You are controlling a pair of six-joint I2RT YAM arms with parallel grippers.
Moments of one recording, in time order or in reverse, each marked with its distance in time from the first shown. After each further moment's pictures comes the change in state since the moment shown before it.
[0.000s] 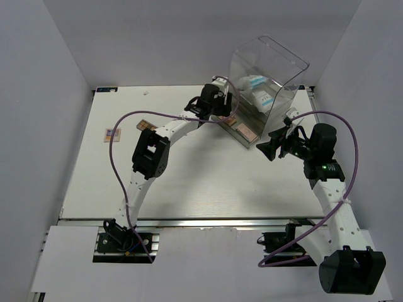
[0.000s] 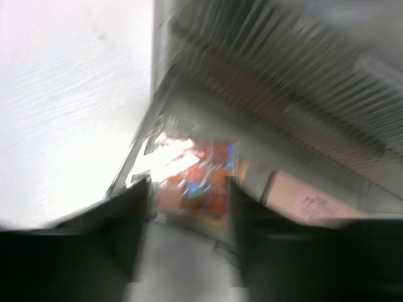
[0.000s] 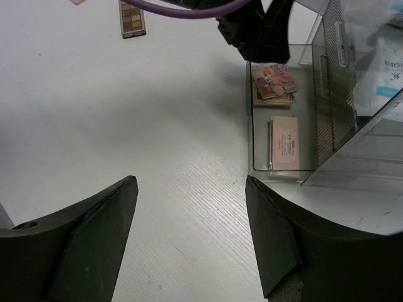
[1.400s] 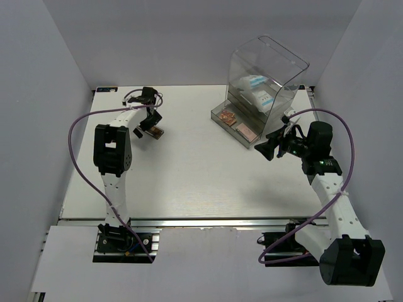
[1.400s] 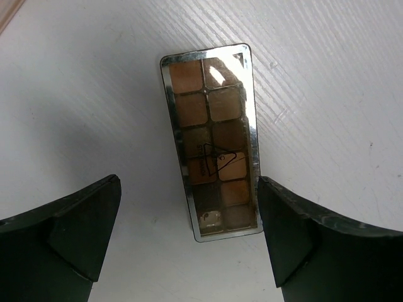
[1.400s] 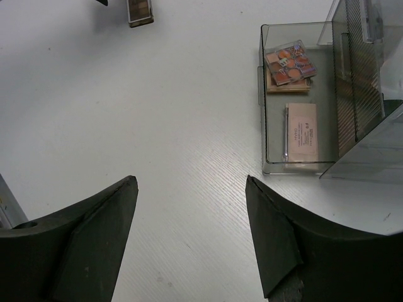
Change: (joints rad) left arm 0.428 -0.267 -0.354 -0.671 -0.406 -0.742; right arm 0.000 0.070 0.000 0.001 -0.023 0.024
